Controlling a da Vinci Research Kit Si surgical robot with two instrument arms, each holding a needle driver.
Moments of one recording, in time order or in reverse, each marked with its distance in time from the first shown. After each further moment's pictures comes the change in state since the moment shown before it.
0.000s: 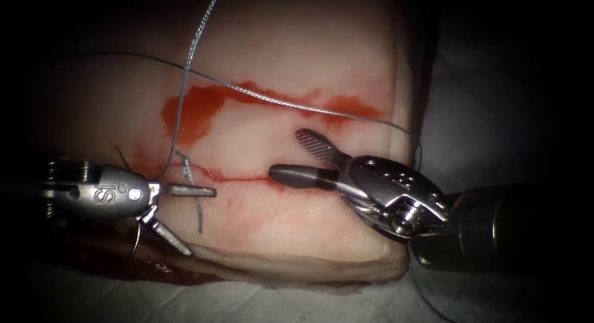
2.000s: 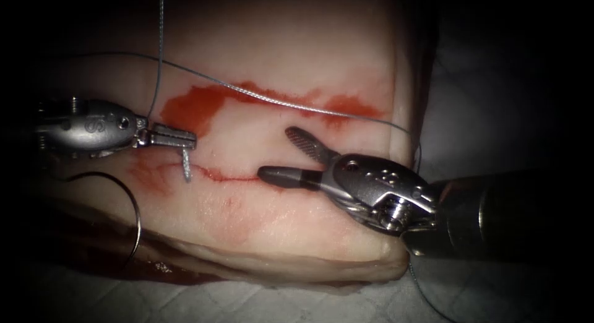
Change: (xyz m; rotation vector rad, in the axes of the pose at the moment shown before) right arm 0.001 0.001 0.003 0.042 -0.014 -0.287; left arm 0.003 0.007 -0.005 -0.323 -0.027 -0.175
